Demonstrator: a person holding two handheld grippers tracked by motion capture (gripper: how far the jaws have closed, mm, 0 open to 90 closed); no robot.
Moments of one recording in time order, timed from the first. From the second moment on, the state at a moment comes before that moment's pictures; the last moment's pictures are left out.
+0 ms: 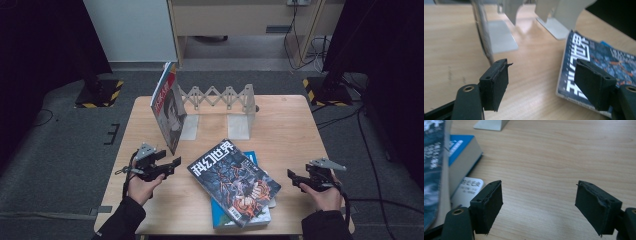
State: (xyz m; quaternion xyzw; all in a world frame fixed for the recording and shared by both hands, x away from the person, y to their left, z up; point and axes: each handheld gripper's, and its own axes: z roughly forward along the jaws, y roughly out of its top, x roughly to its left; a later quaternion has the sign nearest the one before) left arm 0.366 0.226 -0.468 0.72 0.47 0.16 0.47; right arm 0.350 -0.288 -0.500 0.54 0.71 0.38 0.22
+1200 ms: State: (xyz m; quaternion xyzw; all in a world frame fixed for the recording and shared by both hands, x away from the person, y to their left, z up) left arm 0.391 0.183 -0.509 0.76 0.47 0.05 0.45; right arm 0.338 -0.240 -0.493 0.48 0.76 0.42 0.16
